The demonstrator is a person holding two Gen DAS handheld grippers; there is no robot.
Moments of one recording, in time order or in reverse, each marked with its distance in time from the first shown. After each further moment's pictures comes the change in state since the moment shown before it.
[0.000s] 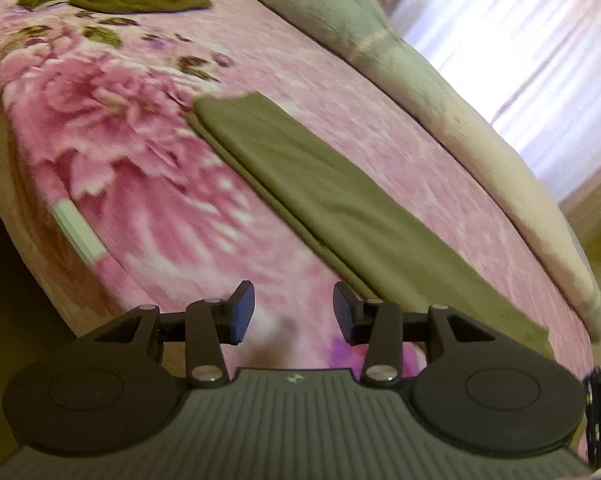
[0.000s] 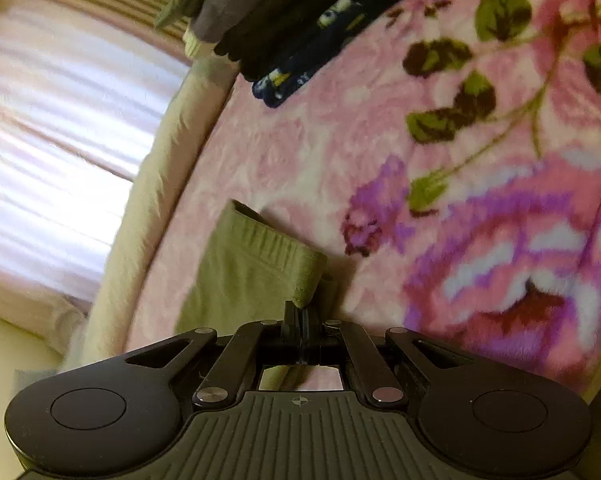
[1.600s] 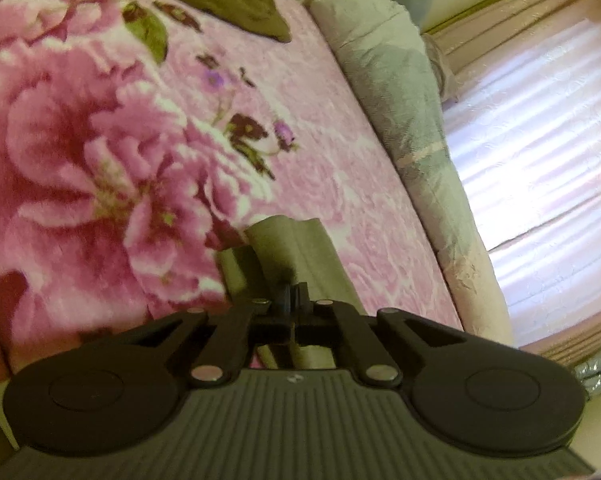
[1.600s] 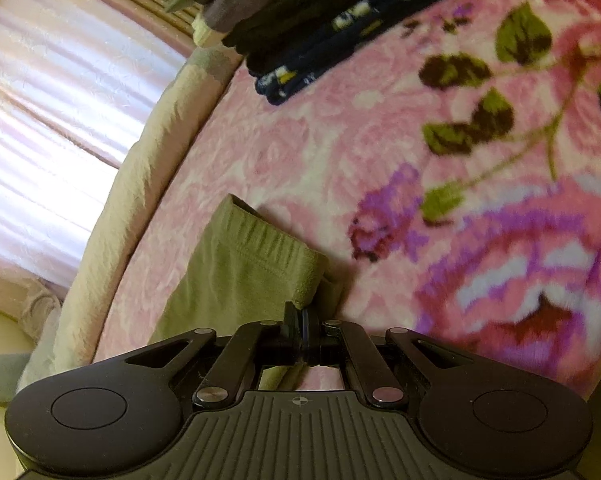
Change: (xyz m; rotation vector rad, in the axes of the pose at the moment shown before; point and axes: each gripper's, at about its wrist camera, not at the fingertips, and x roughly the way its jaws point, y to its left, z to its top) left arm 0.078 0.072 0.096 -0.372 -0.111 -0.133; right arm 0.007 0.015 0.001 -0.082 0.000 -0.066
